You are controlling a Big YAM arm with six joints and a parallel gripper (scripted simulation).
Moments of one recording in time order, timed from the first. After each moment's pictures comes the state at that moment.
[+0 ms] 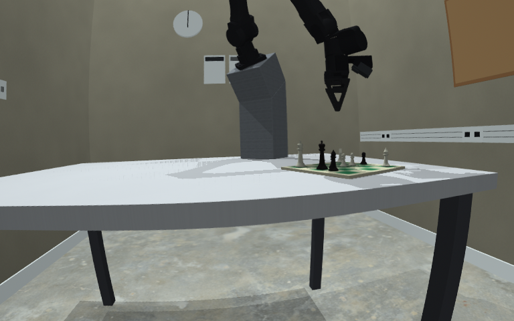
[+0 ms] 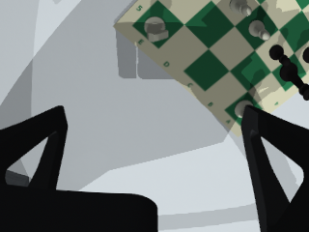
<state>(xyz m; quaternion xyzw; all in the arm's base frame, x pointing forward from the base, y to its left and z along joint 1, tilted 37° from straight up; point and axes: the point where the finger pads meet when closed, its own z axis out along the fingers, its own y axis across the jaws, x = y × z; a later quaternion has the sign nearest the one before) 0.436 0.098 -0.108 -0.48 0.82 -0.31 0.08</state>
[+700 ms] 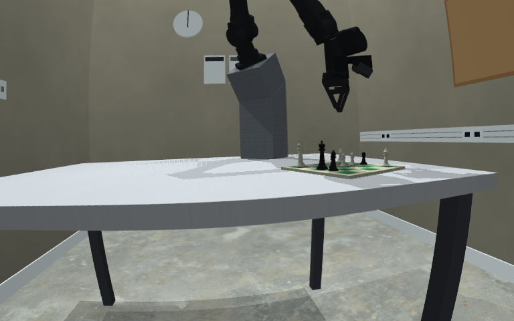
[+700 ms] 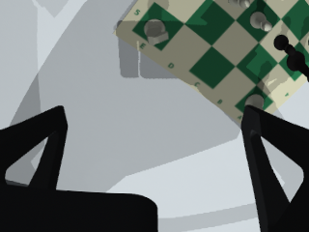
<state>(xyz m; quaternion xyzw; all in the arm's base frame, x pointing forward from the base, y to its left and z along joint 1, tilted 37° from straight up) 0.438 0.098 -0.111 -0.44 0.84 -0.30 0.10</state>
